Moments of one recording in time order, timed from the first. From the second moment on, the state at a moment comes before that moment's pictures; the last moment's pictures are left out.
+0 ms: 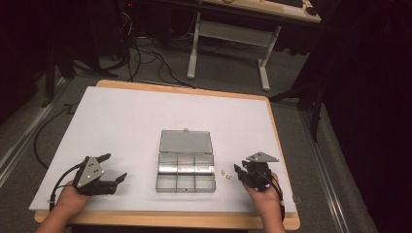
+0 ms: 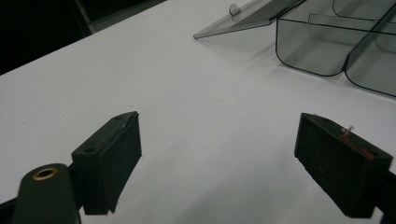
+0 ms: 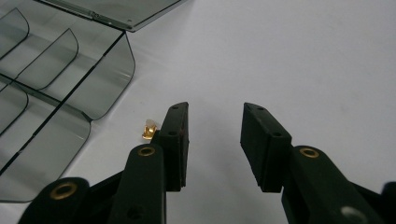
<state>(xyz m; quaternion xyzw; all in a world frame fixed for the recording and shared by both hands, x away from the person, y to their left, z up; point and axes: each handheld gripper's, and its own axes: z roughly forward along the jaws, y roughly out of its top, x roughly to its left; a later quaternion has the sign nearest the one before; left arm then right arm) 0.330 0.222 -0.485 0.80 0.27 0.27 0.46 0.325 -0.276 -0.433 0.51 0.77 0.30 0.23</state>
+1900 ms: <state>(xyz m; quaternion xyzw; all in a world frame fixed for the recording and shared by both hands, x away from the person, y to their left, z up) 0.328 0.222 -0.485 0.80 0.27 0.27 0.46 0.359 -0.249 -0.431 0.50 0.86 0.11 0.01</state>
